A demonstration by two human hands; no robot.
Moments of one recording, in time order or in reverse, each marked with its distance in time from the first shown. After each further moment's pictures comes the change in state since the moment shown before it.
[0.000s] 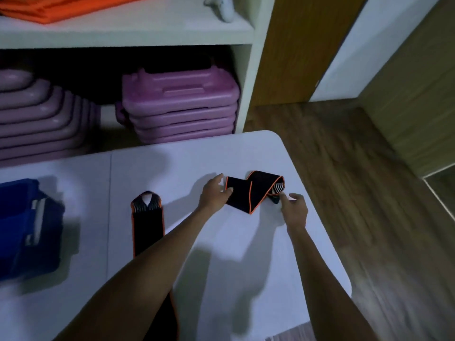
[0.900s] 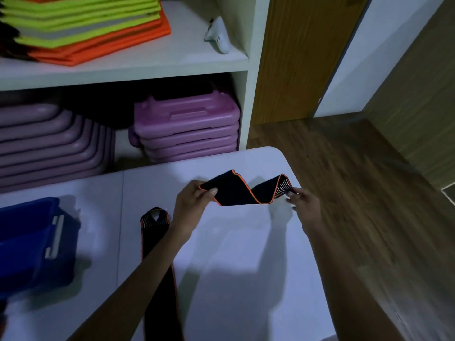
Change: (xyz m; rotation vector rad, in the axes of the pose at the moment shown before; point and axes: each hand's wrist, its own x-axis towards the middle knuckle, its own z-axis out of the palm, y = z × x) left_hand -0.076 0.039 -0.070 -0.297 0.277 0.285; right_hand 0.017 -0.034 -0.028 0.262 -0.190 -0.233
